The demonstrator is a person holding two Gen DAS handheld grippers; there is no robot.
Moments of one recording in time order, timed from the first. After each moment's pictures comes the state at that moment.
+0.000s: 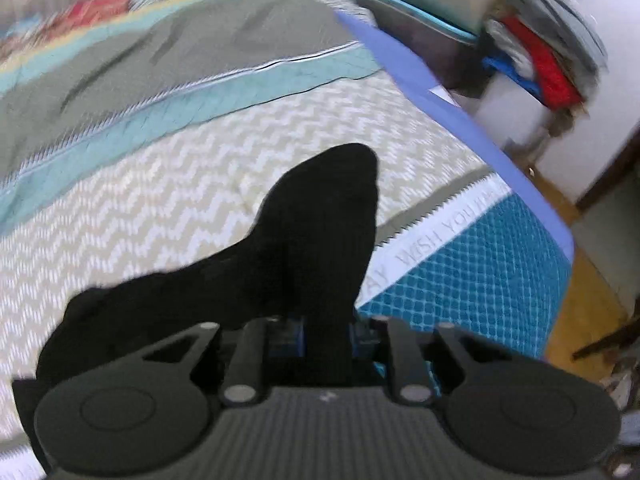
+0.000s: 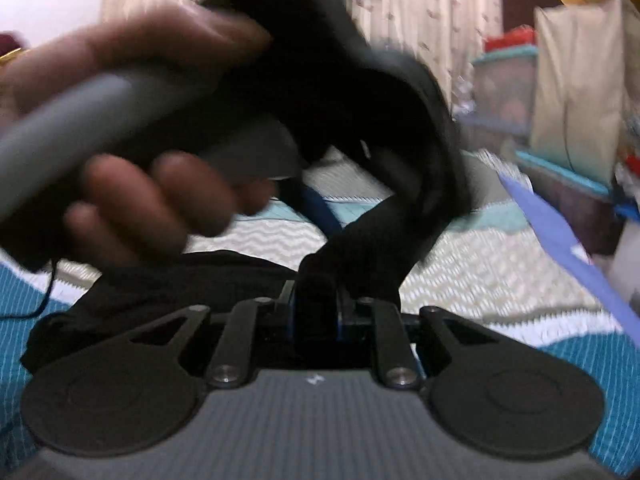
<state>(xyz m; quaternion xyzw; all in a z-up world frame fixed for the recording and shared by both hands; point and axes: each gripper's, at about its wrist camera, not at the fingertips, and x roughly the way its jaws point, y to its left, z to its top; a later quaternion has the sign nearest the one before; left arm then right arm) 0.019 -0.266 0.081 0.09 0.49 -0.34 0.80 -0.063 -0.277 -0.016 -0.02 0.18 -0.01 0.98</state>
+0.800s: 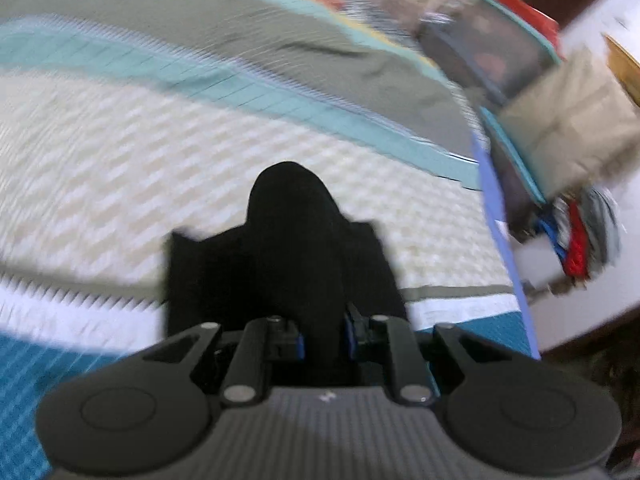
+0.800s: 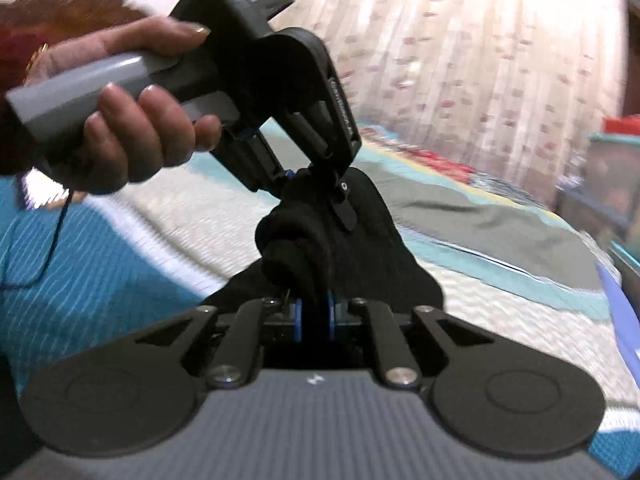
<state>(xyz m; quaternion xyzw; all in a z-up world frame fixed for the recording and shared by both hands) 0.030 0.007 0.056 -0.18 0.49 -0.24 0.82 -0.043 -0.174 -0.013 -0.16 0.19 0.16 0.96</state>
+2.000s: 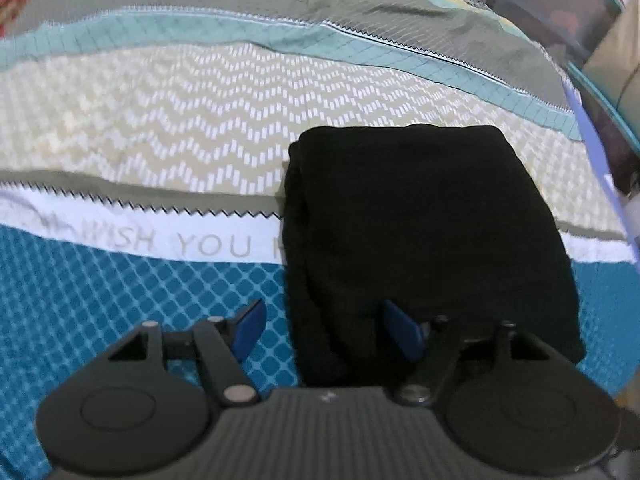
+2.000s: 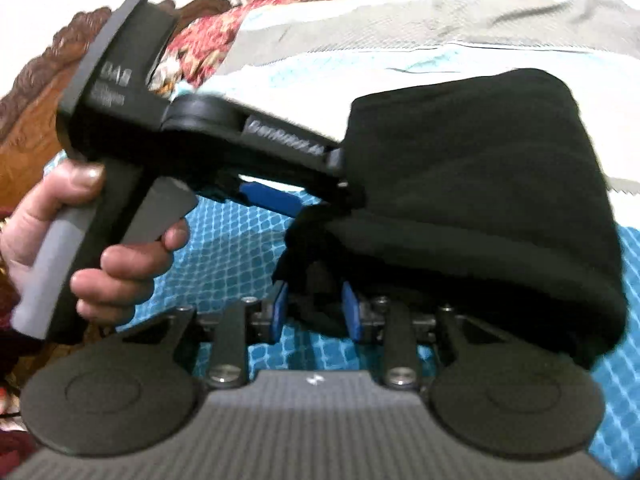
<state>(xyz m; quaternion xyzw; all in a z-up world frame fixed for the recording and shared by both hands) -0.027 0.010 0.007 -0.06 0.50 -0.12 0.86 -0.024 -0.193 -0.033 0.12 0.38 0.26 0.88</state>
